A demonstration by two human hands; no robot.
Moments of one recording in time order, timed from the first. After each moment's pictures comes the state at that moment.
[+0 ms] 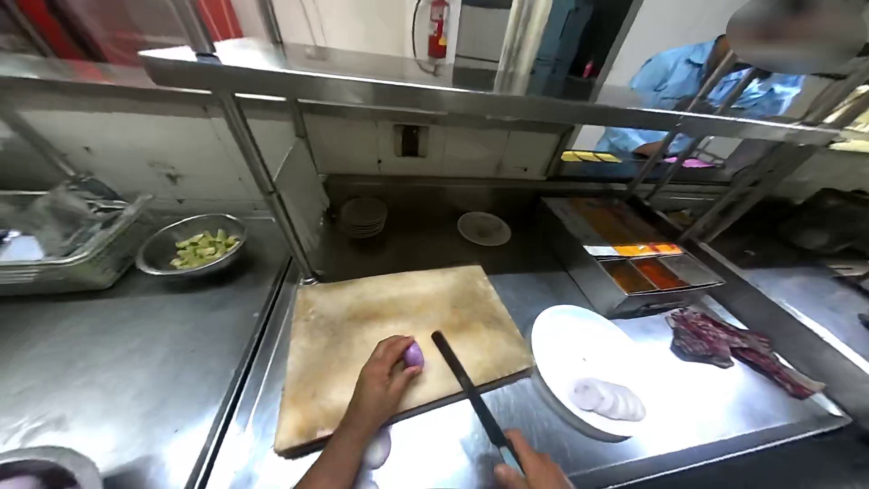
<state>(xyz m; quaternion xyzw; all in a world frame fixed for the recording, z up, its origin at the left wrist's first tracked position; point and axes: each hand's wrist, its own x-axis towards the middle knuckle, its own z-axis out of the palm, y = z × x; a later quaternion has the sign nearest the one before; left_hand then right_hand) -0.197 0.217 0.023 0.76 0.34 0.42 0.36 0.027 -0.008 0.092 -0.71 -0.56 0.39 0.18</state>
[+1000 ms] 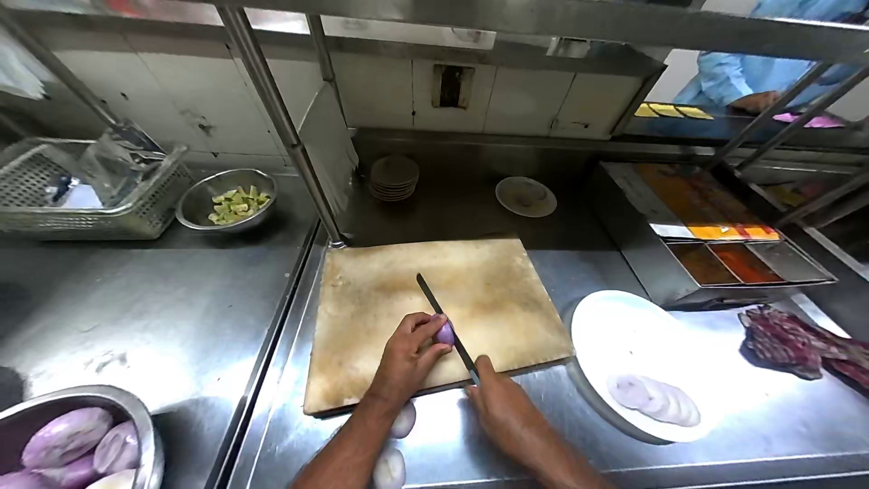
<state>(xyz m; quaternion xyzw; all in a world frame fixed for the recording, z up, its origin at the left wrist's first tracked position) -0.192 0.217 0.023 0.77 0.38 0.41 0.29 -0.021 0.113 0.112 -0.72 -0.57 0.39 -0.04</state>
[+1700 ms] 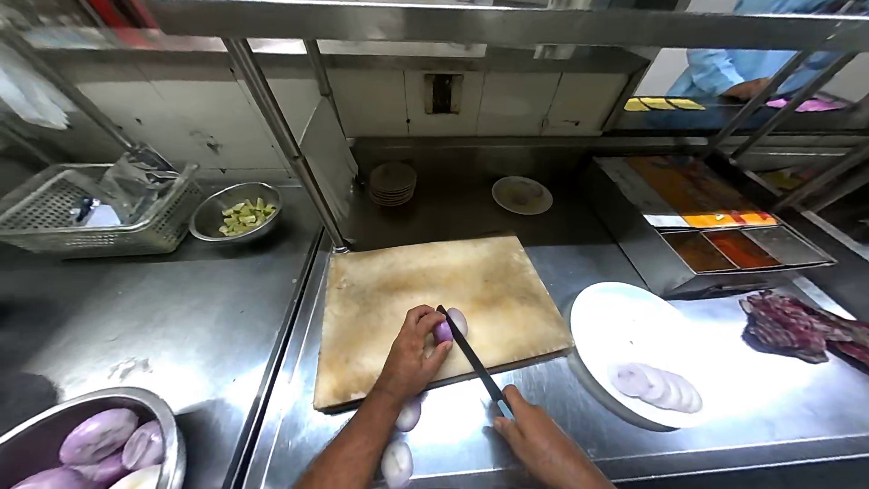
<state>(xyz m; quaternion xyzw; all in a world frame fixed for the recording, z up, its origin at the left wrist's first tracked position) -0.191 0.215 0.024 0.80 0.37 0.37 0.30 0.009 0.059 0.089 -0.72 -0.52 0.46 0.02</state>
